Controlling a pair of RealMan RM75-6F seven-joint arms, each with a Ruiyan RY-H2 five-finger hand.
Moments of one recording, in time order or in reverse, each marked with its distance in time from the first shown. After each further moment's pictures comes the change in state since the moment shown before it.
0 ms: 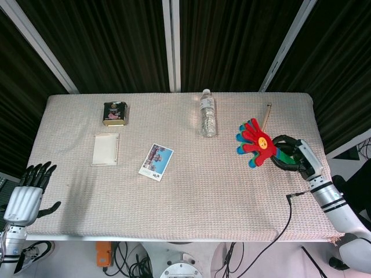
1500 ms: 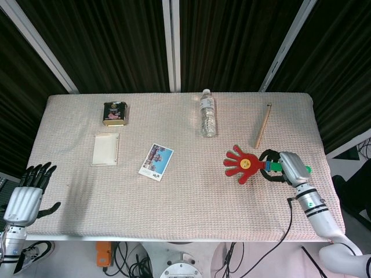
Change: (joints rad) left arm 0.001 0.000 0.003 0.004 -0.004 -0.006 -0.005; right arm 0.017 -0.175 -0.042 -0.028 0.227 -0.033 -1.190
